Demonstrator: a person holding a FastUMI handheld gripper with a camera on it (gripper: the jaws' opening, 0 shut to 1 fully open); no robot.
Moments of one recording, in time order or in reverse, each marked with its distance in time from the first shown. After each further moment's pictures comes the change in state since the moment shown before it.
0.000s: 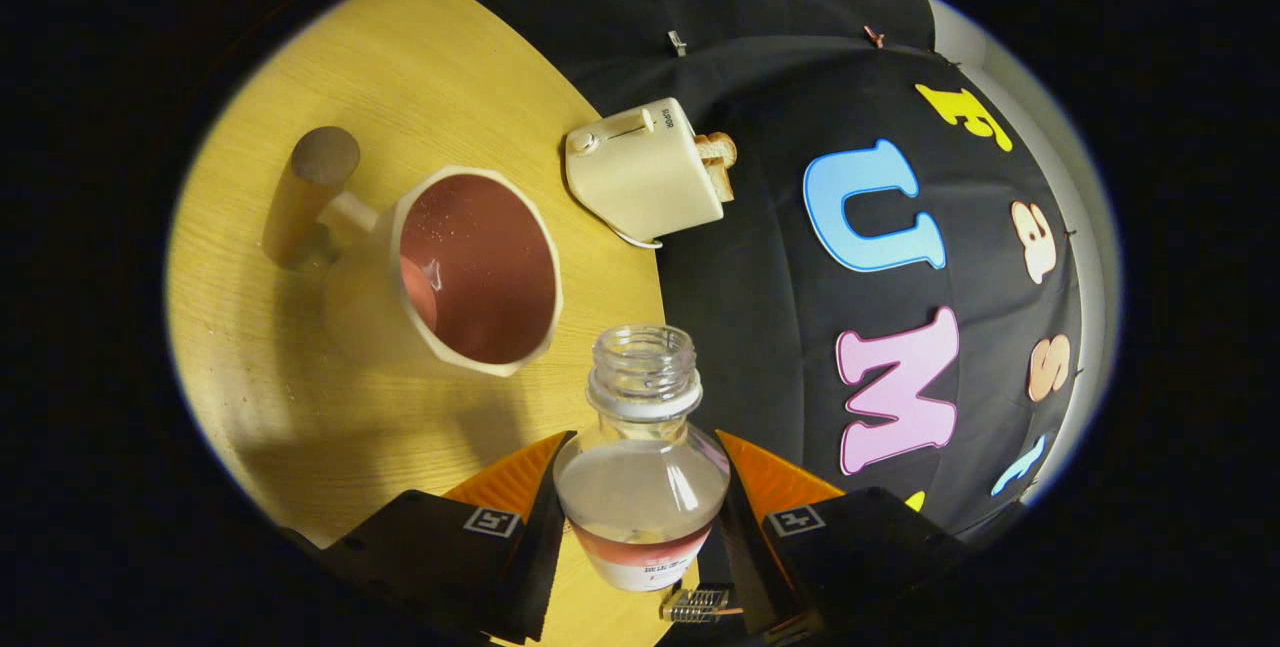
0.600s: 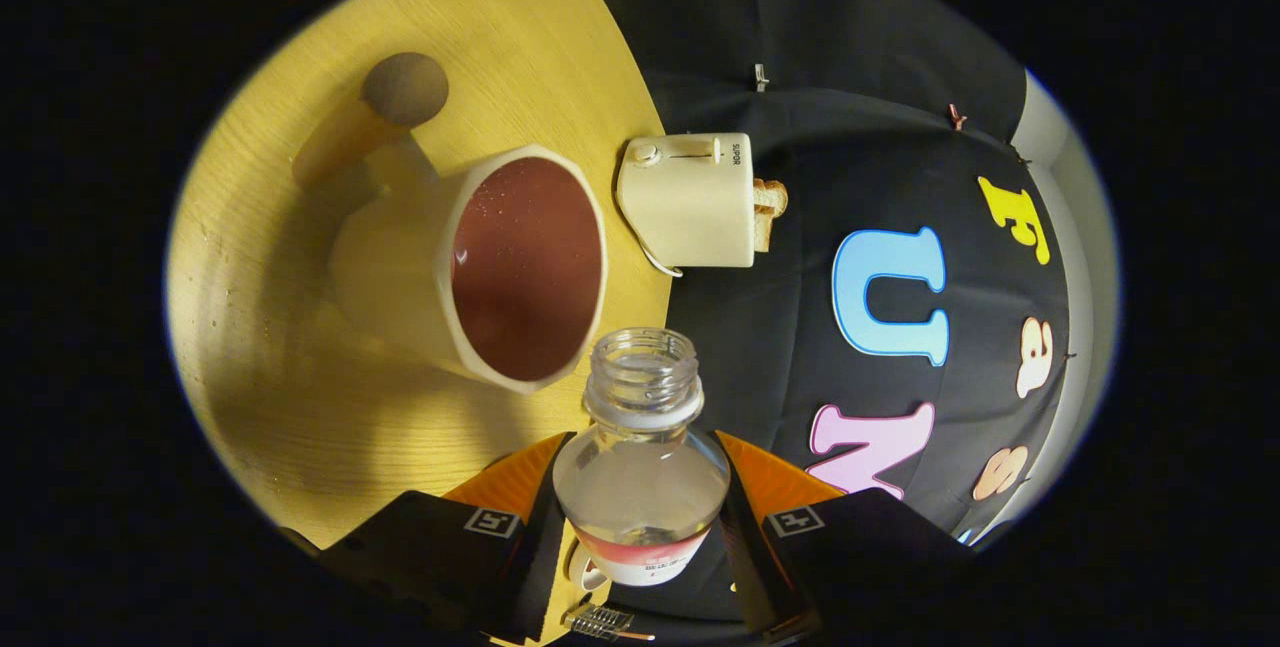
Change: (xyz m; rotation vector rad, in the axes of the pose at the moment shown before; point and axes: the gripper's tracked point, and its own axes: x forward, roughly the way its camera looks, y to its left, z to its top) arm 0.009 0.001 0.015 -0.257 -0.049 0.017
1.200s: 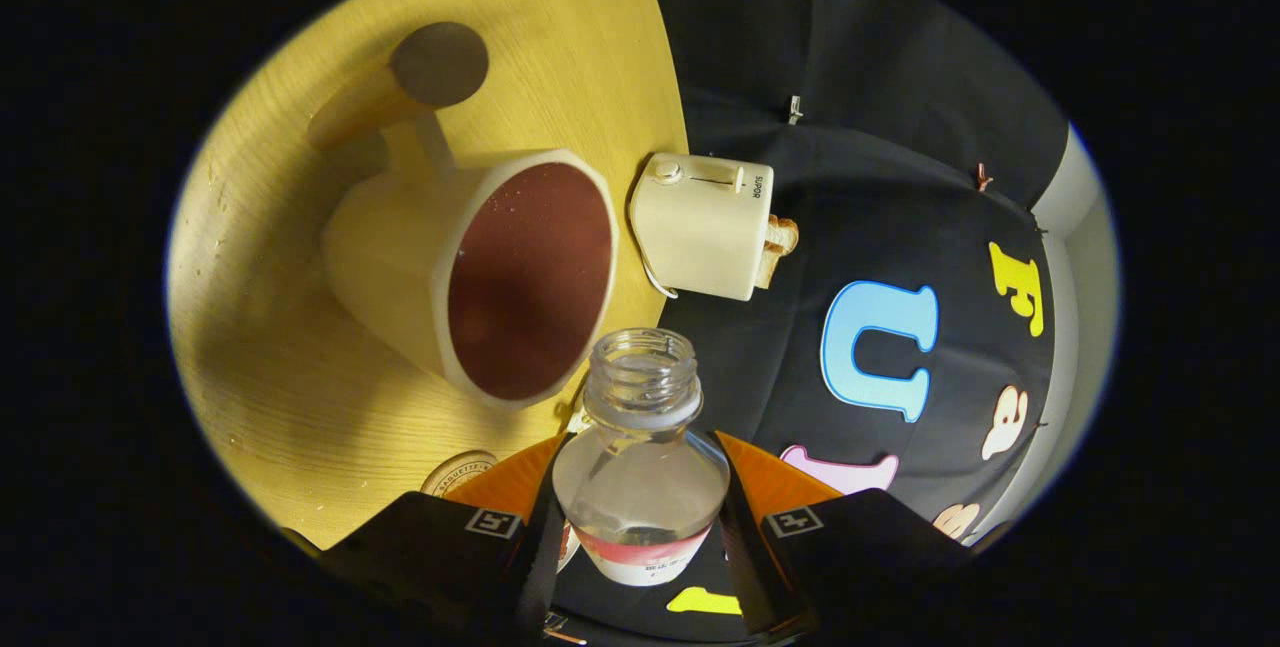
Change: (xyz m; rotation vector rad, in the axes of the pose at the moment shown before) arm 0.006 -0.008 0.012 -0.194 -0.054 -0.023
